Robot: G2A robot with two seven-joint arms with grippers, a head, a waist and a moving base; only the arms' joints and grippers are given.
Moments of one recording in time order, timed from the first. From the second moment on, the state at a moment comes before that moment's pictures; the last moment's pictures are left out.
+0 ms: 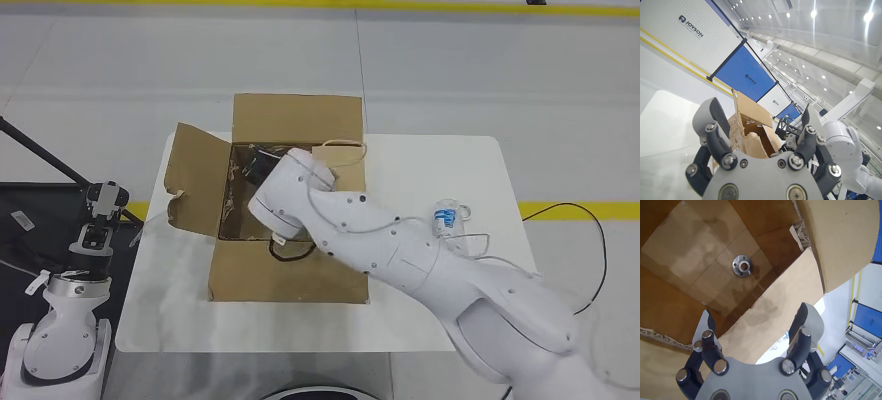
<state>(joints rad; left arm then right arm) 1.68 -1.21 -1.93 -1.94 0.14 -0.46 -0.10 -0.17 -1.67 0.36 -1.15 -1.13 0.14 1.54</state>
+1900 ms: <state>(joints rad) 1.61 -1.19 -1.88 -2.30 0.01 -0.19 -0.40 -1.04 -1.43 1.40 -2.10 -0.94 -0.34 0.91</state>
